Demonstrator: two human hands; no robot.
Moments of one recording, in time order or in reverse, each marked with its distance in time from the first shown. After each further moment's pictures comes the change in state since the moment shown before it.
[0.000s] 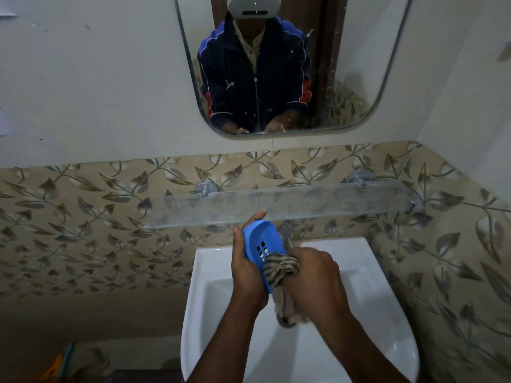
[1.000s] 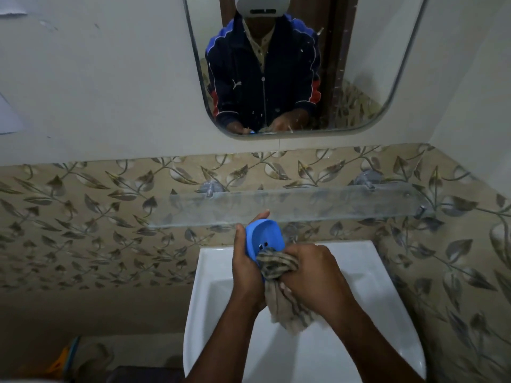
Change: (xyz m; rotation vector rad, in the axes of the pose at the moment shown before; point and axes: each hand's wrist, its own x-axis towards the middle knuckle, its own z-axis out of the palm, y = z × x) left_hand 0.010 0.004 -0.005 -0.026 0.029 -0.046; right_hand 0.012 -0.003 -0.008 0.049 -0.051 -0.180
